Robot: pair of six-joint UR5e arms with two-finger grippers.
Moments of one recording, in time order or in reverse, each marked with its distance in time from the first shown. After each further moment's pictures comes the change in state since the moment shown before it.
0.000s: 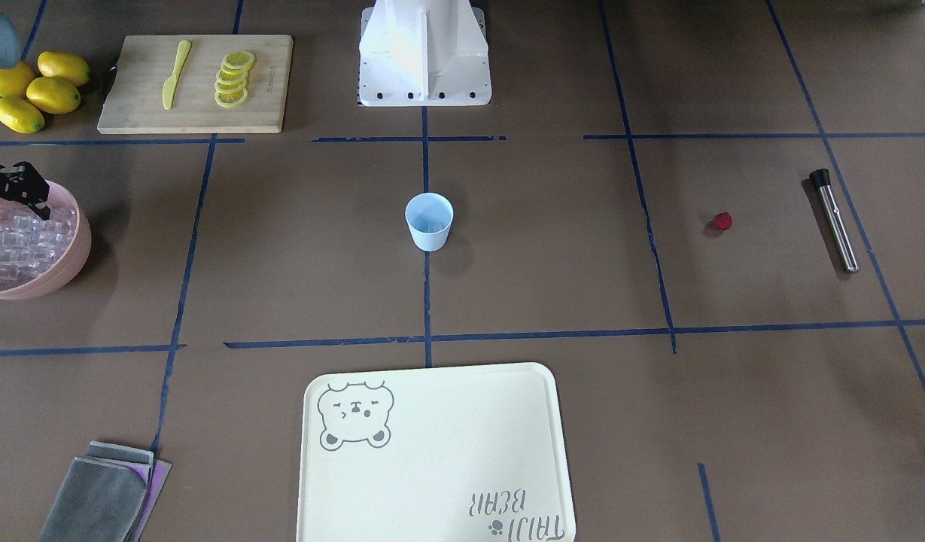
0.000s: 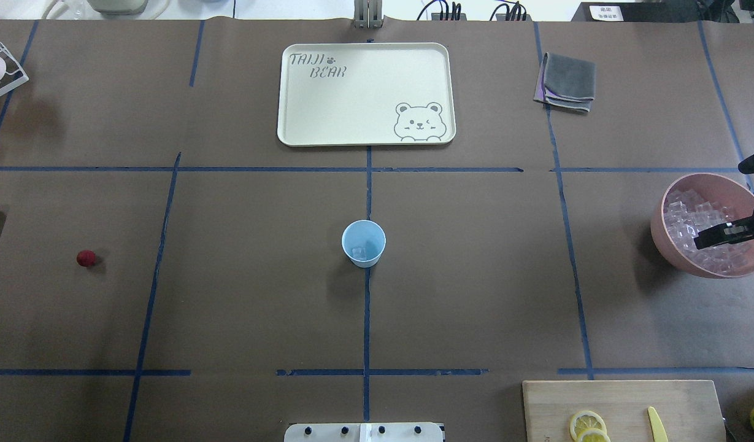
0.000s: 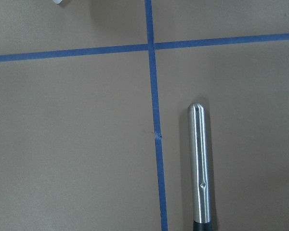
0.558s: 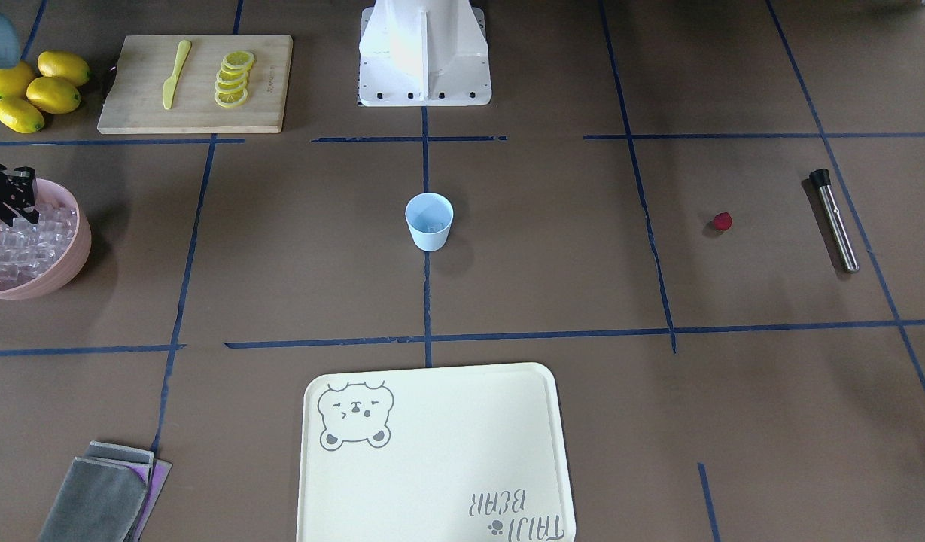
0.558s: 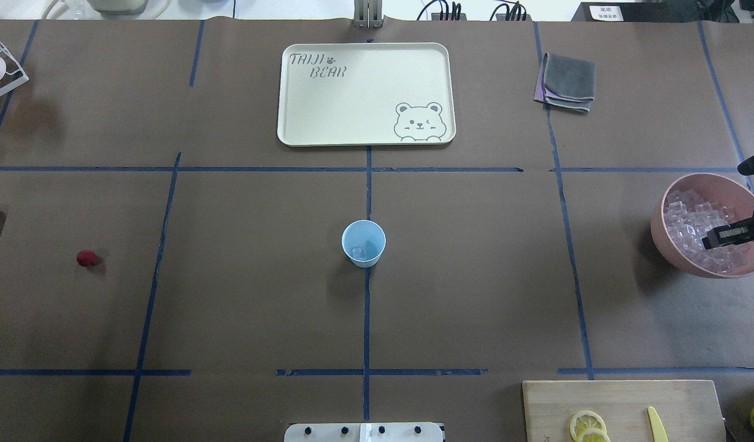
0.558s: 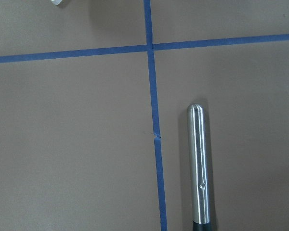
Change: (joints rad) left arm 0.000 -0.001 0.000 0.000 0.000 0.000; right arm -0.001 0.000 0.002 0.000 0.005 -0.006
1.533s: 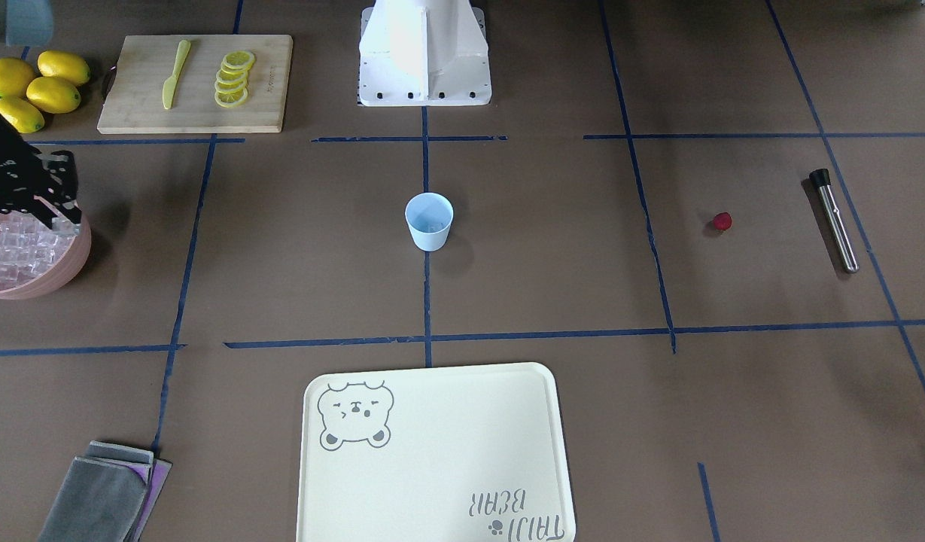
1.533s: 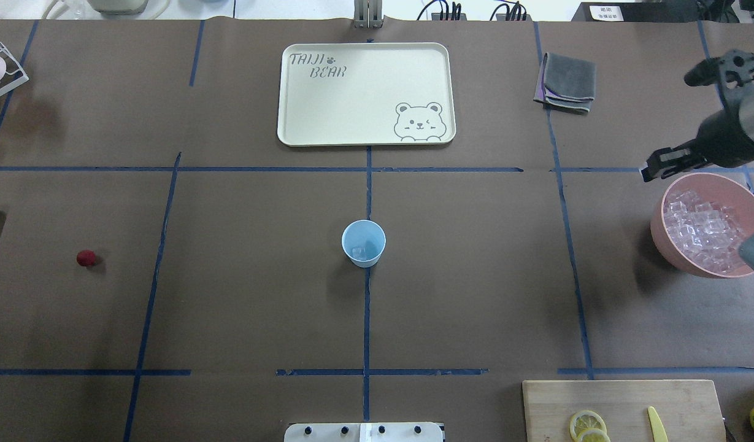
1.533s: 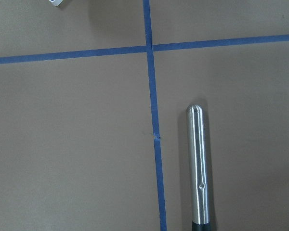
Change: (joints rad) left arm 0.000 0.000 -0.001 0.000 0.000 0.000; right arm 0.006 0.379 0.186 -0.451 0.031 0.011
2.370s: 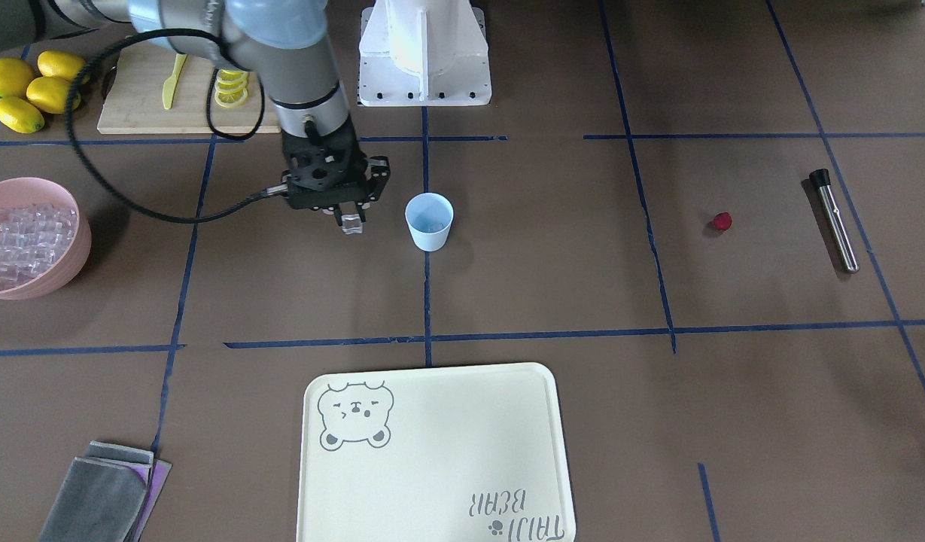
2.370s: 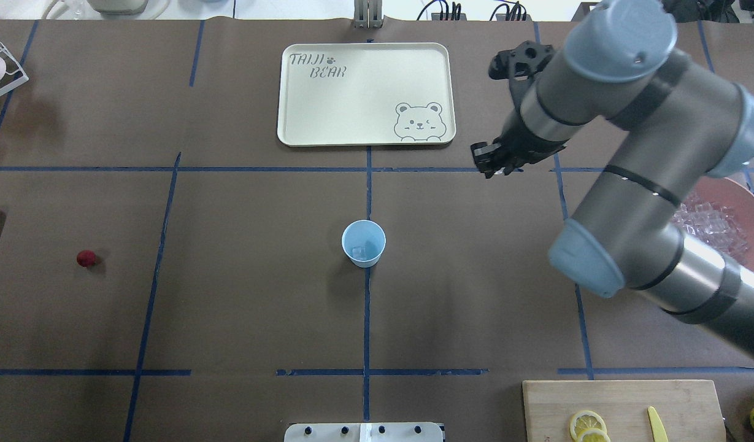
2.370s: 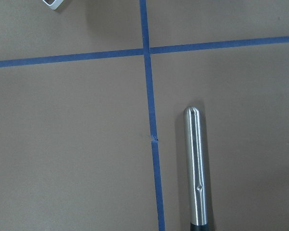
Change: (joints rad) left arm 0.000 -0.003 -0.007 0.000 -0.002 0.002; right arm -0.423 0.604 -0.264 -0.207 -0.305 0.453
